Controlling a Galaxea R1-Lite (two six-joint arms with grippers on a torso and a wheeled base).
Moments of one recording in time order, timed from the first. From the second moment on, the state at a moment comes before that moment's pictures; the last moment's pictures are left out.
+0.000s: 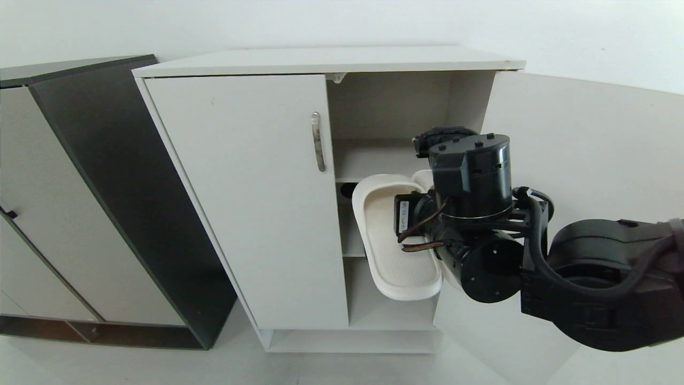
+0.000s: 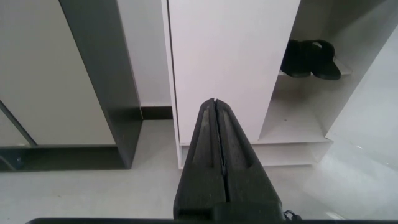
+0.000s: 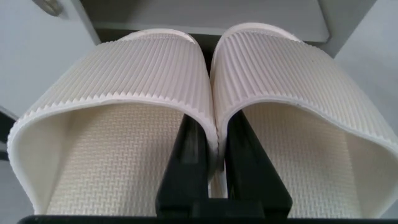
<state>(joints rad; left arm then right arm) 0.00 0.00 0.00 0.00 -0.01 -0.01 0.91 1.83 -1.22 -0.39 -0.79 0.22</state>
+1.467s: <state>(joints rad) 0.00 0.00 0.00 0.00 -0.01 -0.01 0.87 1.89 -1.29 -0.41 -0.77 0.21</state>
